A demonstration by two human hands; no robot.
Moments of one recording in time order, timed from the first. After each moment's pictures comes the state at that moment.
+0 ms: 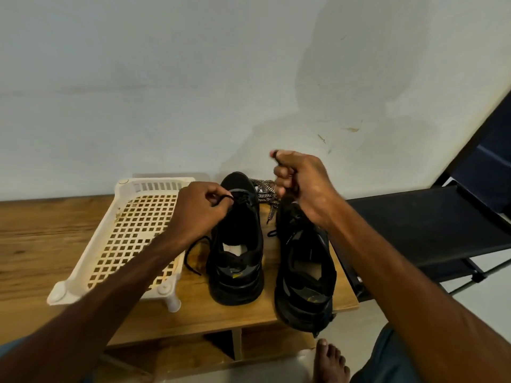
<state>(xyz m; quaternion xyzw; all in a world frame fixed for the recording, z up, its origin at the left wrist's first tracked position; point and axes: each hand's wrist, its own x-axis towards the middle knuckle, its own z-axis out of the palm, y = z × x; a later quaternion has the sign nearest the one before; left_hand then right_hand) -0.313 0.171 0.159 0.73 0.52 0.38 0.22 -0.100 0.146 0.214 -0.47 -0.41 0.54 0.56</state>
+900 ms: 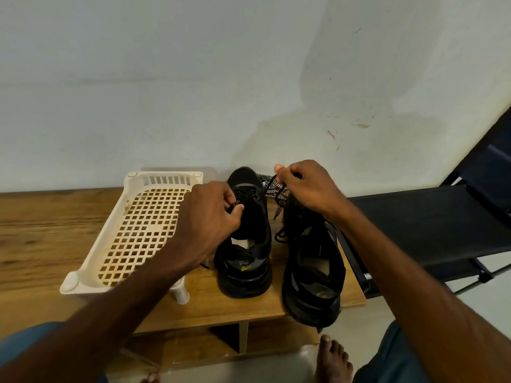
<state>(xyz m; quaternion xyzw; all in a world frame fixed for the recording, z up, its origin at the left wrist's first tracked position) -0.309 0.144 0.168 0.74 0.58 0.31 0.09 -0.097 0.149 0.200 -0.64 -0.65 0.23 0.33</state>
